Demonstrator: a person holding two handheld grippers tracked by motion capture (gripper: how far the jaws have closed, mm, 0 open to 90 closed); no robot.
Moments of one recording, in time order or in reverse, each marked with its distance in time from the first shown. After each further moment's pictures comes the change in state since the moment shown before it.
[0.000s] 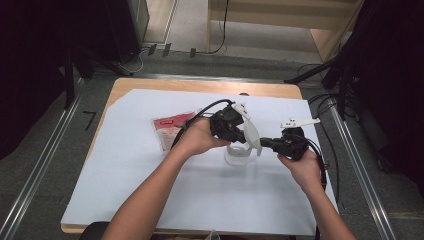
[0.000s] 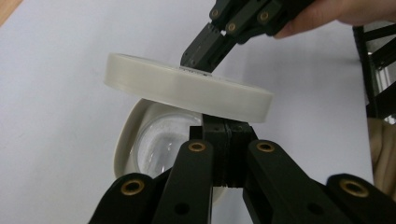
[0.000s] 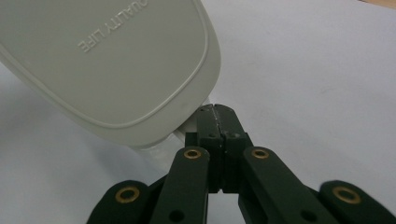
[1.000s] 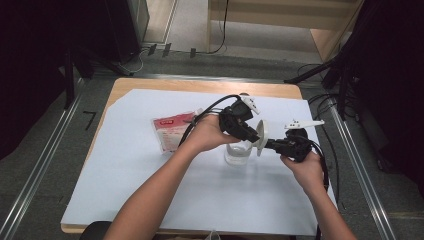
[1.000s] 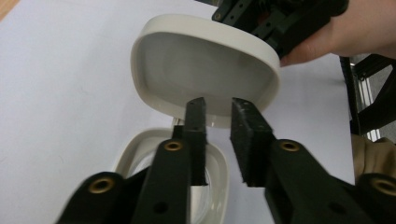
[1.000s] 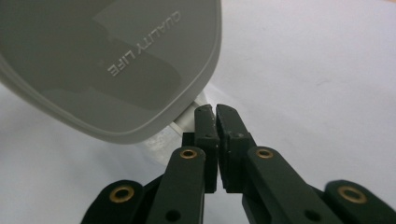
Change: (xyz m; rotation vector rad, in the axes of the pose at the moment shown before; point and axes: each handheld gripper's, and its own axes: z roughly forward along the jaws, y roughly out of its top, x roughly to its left) left arm 0.002 0.019 0.003 -0.018 -0.038 -0.033; right arm -0.006 -0.006 -0.006 -0.010 0.017 0.029
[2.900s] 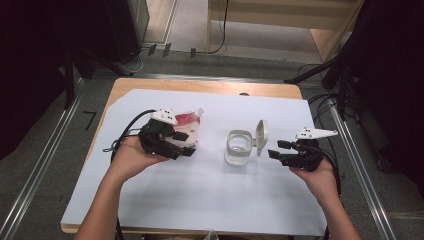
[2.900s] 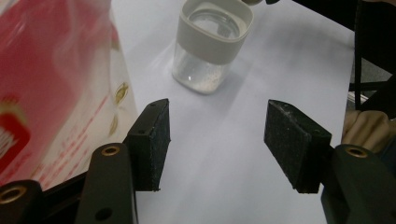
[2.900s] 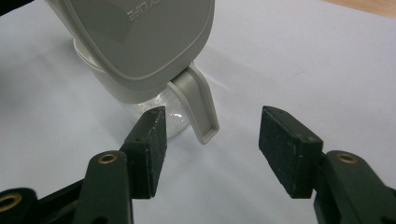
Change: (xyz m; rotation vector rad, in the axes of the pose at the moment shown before) left arm -0.019 -0.146 -0.118 -0.114 0.151 -0.210; right arm 0.002 -0.022 -0.026 -0.036 -0.046 -0.058
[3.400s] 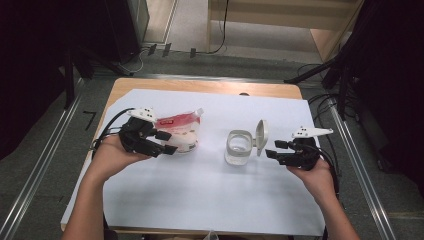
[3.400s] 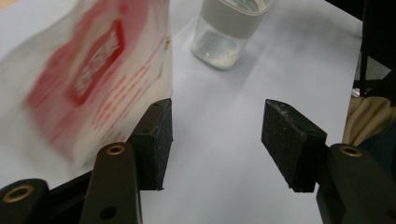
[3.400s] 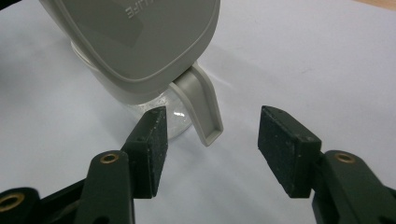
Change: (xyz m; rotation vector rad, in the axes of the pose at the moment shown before) left arm 0.021 -0.024 -0.034 0.013 0.013 -0.030; right arm 0.001 0.003 0.007 0.021 0.007 -0.002
